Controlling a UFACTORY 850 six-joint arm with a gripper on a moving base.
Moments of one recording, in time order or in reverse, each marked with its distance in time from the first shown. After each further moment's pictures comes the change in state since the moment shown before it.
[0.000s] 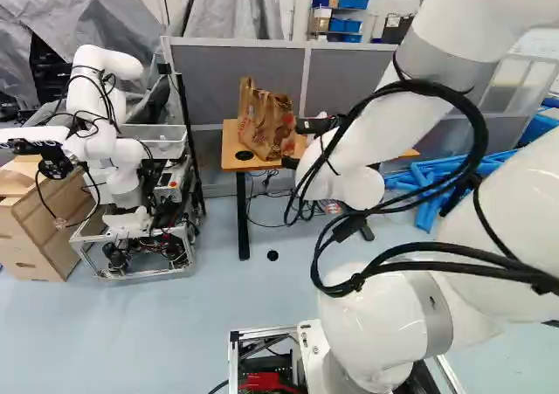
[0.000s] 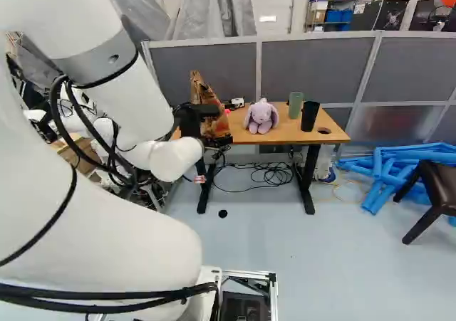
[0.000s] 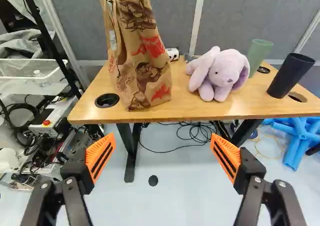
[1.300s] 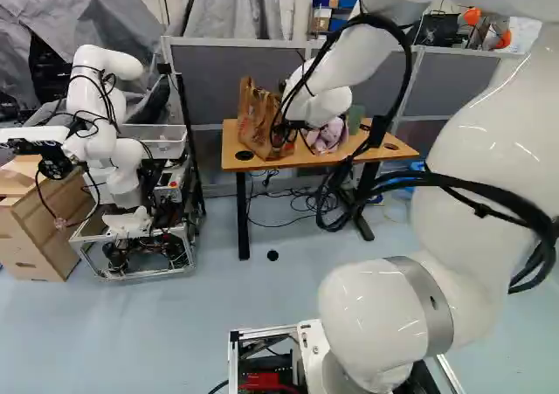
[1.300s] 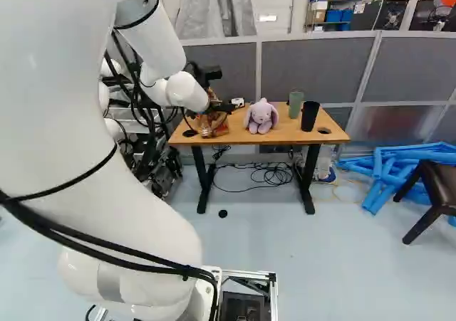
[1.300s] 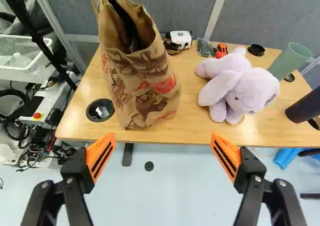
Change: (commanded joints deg) arm 1.1 -13.0 -28.1 0.9 -28.5 -5.3
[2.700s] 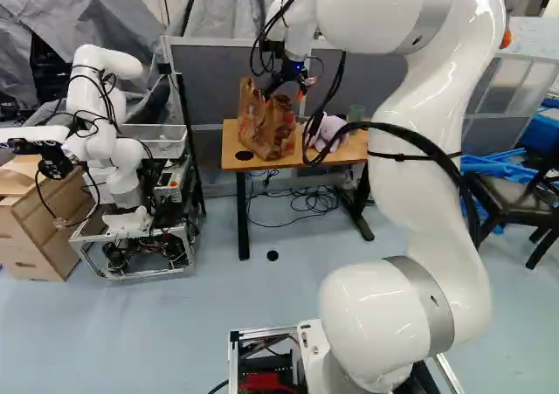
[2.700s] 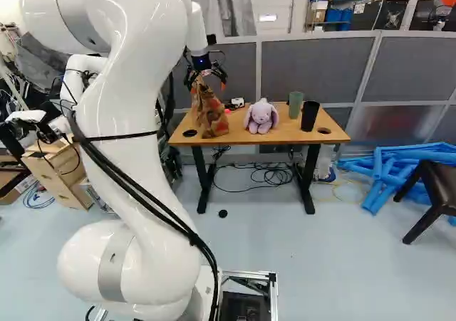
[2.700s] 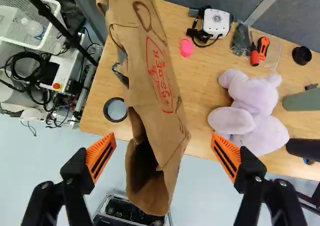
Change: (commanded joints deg) arm 2.1 -24.3 -52.6 1.7 -53.4 -9.9
